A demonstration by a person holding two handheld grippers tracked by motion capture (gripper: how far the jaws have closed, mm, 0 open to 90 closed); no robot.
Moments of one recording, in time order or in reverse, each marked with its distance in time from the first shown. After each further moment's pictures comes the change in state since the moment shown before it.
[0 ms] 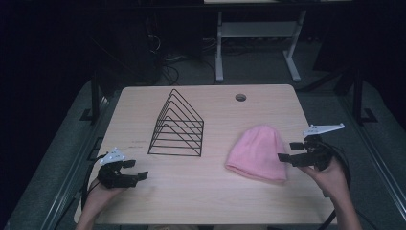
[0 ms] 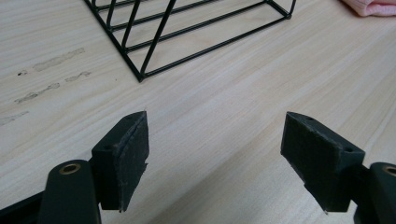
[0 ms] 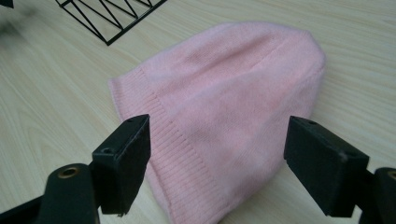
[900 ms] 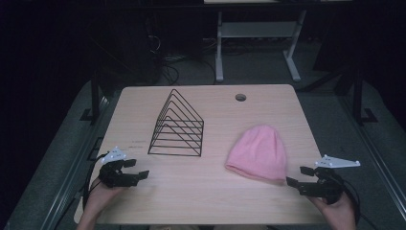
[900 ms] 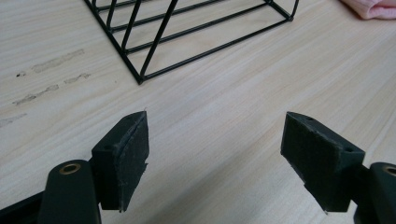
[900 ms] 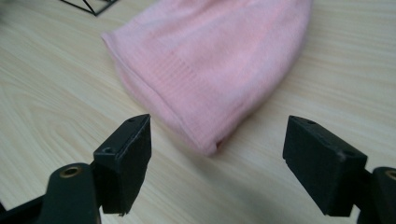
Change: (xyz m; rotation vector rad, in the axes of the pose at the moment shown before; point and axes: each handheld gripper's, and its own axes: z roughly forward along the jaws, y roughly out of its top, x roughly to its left) left arm 0.000 0.003 0.002 -0.001 0.002 -0.013; right arm 0.024 -0.082 -0.015 -0.086 -0.092 0.053
